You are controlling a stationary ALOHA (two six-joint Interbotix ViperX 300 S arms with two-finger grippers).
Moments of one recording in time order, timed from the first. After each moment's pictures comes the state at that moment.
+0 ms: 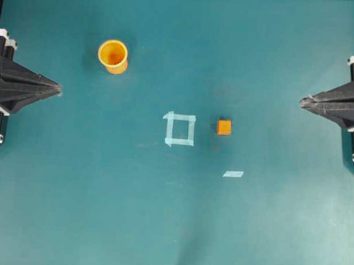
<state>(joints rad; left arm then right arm) 0.00 -0.97 1.17 0.00 -0.29 0.00 0.00 -0.96 1.17 0.00 -0.29 0.00</state>
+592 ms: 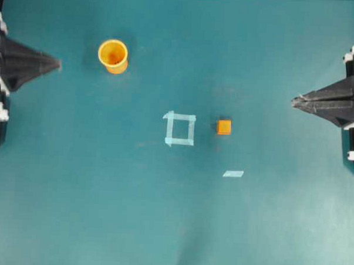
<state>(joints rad) 0.21 -1.02 1.15 0.01 -0.02 -0.05 -0.01 -0.92 1.10 0.00 -0.14 0.00</state>
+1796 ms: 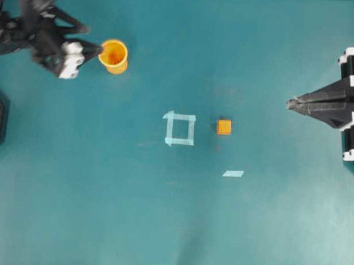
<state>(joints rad) 0.48 -0.39 0.95 0.01 0.10 -0.28 -0.01 -0.90 1.10 0.00 -0.13 0.01</state>
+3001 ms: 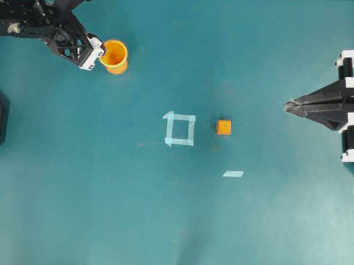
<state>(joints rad) 0.55 -0.20 0.85 0.02 0.37 -0.29 -0.01 -0.89 1.10 0.00 -0.10 0.04</state>
